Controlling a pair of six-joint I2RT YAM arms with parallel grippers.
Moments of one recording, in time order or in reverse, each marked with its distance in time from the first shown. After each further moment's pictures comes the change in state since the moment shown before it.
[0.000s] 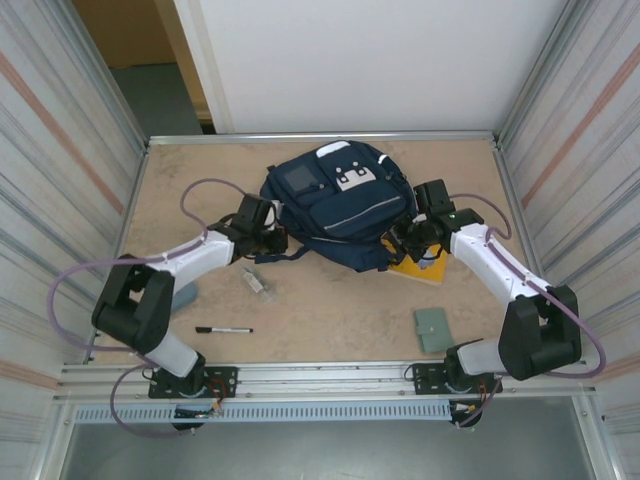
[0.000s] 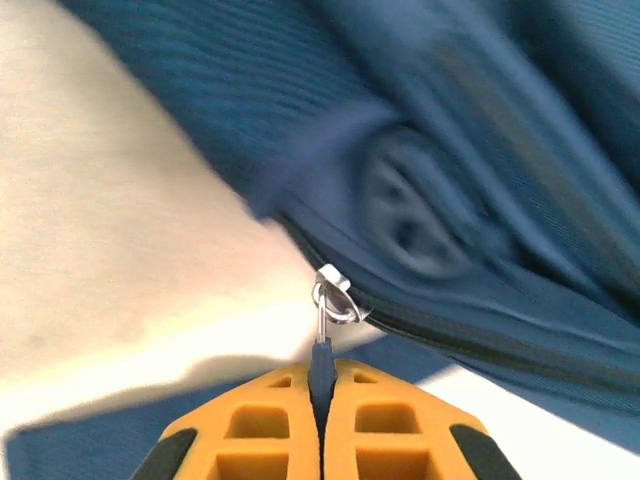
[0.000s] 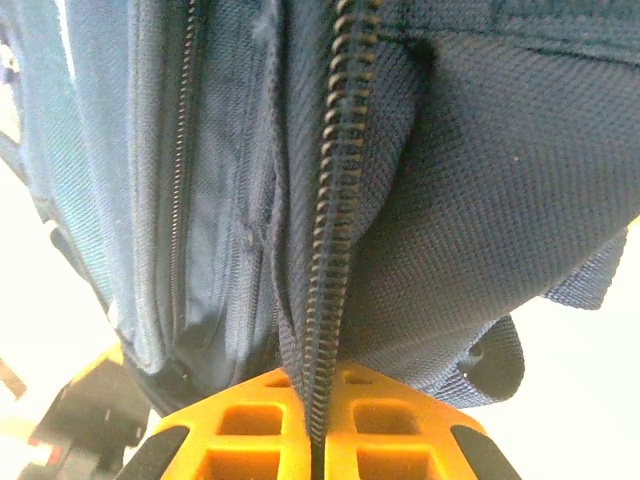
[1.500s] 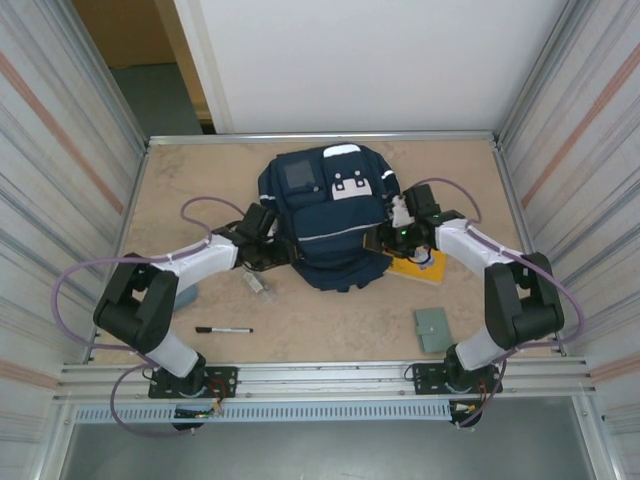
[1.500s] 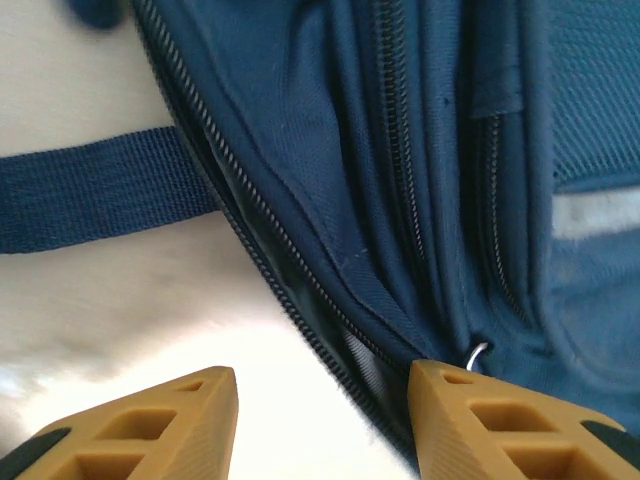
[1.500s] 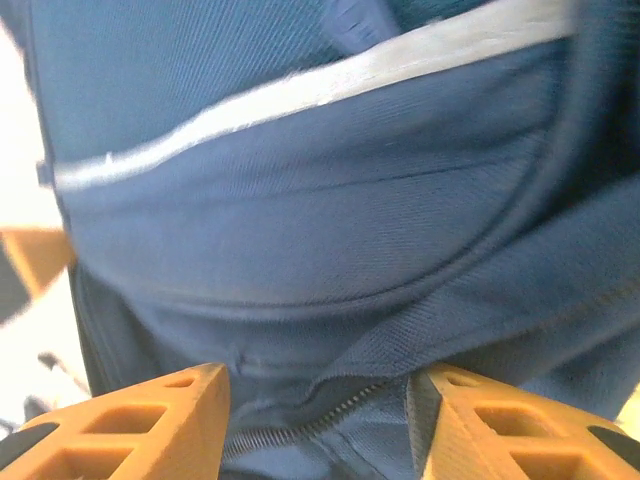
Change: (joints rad) left arm -0.033 -0.014 -0.040 -0.094 0.034 -0.257; right arm 0.043 0.205 -0.034 0.187 -0.141 -0.688
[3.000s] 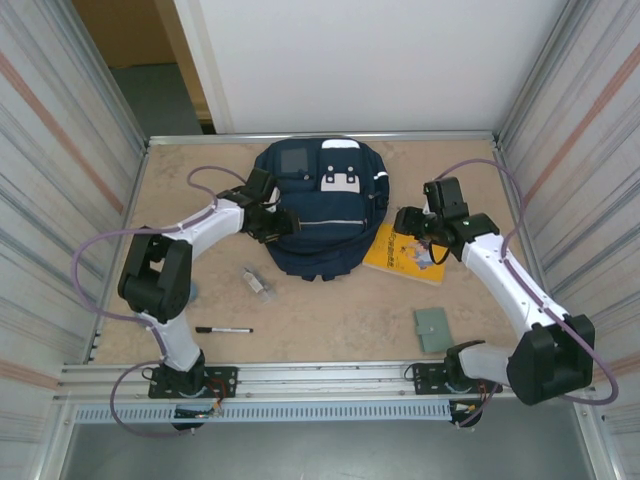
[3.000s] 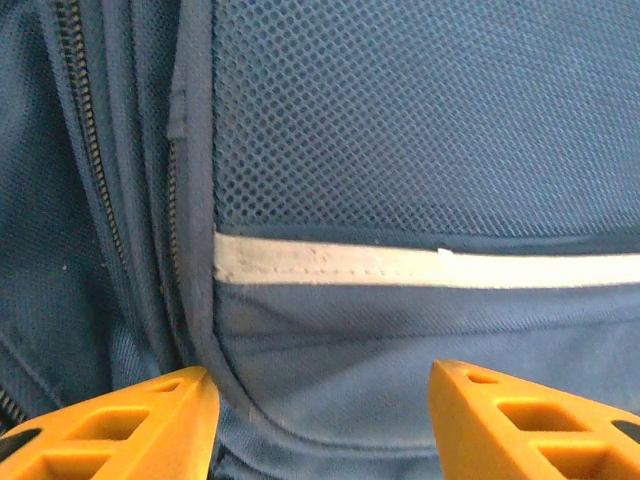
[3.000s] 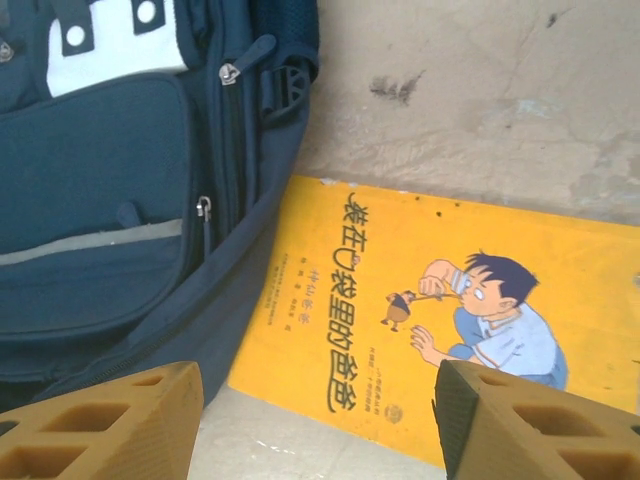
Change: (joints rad) left arm 0.058 0.213 0.360 -0.192 0.039 0.097; right arm -0.053 -0.336 0.039 -0.171 0.531 0.029
